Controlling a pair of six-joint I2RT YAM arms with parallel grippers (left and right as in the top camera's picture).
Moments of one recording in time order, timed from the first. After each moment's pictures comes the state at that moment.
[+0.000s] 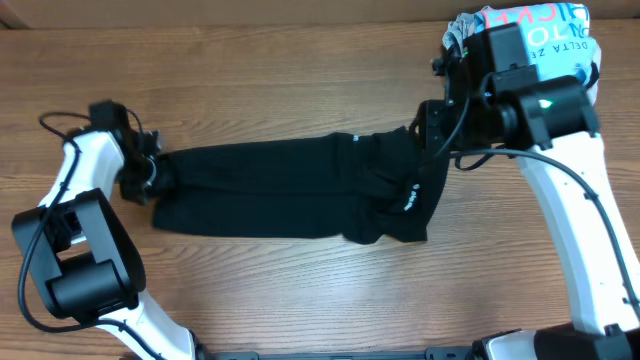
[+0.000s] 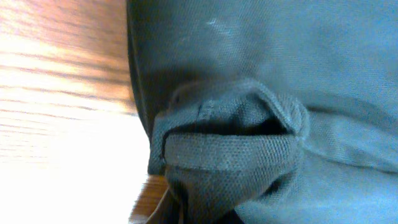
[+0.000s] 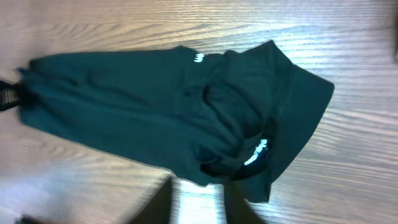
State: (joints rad) left arm 0.32 1.94 1.37 -0.96 0.15 0.09; right arm 0.26 1.59 1.73 -1.27 -0.23 0.23
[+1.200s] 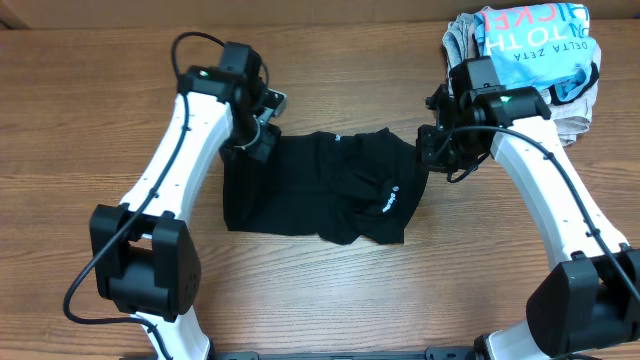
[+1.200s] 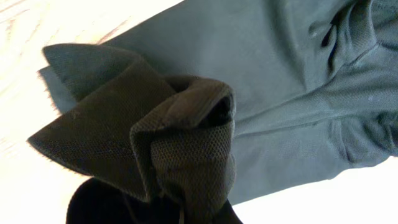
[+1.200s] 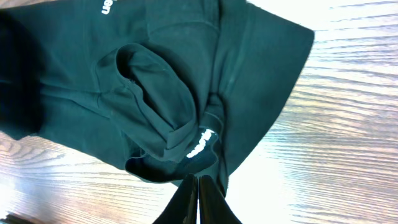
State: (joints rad) left arm -0.25 1.92 1.64 -1.14 0.13 0.15; right arm 0.16 1.71 1.47 -1.14 -0.30 0.20
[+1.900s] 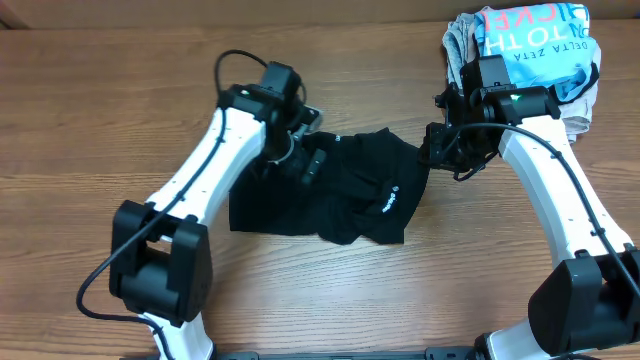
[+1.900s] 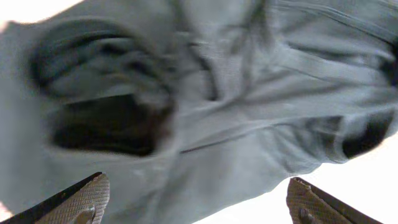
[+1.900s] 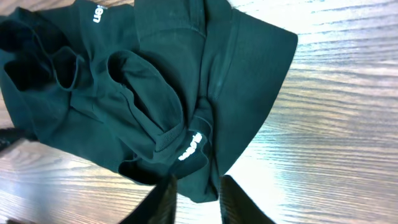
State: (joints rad) left arm -0.33 1.92 1.57 -1.06 0.23 0.08; right arm 0.13 1.71 1.47 -1.14 -0.30 0.19
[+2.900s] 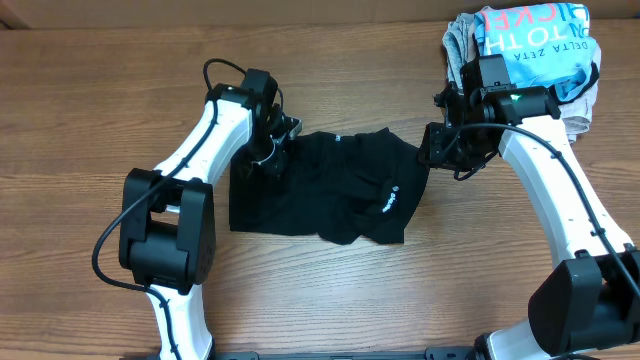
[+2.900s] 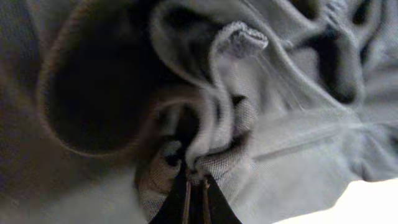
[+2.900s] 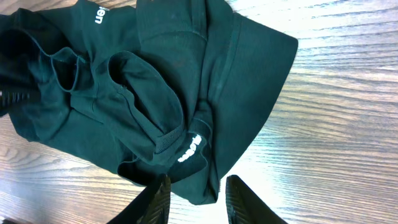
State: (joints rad) left arm -0.26 2.07 1.58 -1.09 0.24 0.17; right arm 0.13 1.71 1.47 -1.13 -0.30 0.18
